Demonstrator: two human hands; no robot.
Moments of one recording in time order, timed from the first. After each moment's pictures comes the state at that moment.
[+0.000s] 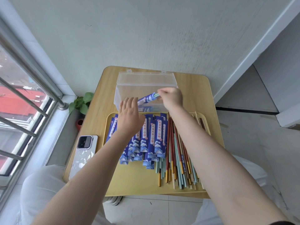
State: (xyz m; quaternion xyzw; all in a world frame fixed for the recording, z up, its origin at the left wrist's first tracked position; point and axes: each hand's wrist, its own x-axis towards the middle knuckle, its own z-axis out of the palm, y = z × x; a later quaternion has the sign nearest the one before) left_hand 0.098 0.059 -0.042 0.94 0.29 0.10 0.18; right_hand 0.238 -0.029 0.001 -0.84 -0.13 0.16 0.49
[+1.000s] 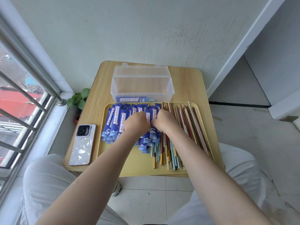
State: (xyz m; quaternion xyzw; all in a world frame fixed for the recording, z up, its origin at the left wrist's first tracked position) left_hand 0.080 -0.002 -0.035 0.92 0.33 -0.07 0.23; right_hand 0.163 -0.093 -0.031 -0.92 -0.25 0.25 0.17
